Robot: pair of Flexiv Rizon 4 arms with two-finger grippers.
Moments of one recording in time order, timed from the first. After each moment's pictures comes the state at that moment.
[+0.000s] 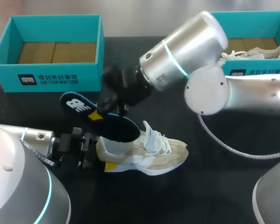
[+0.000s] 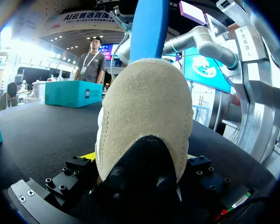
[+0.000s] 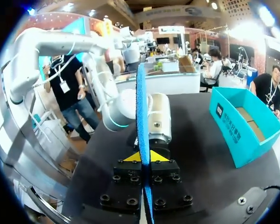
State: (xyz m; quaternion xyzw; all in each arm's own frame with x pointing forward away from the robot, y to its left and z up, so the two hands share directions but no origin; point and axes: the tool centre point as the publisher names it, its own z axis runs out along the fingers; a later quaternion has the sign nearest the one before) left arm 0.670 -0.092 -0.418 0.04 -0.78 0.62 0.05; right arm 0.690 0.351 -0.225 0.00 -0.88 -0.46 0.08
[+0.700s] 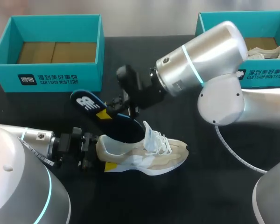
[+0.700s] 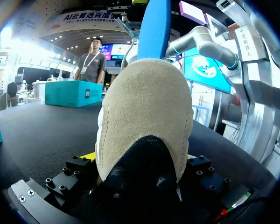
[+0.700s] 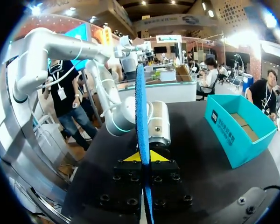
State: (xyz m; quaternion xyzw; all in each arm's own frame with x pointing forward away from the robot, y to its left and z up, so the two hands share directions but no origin) left arm 0.670 -0.092 -0.418 0.04 -0.78 0.62 0.05; right arm 0.685 0.334 -0.210 0.00 -0.86 -0.50 0.07
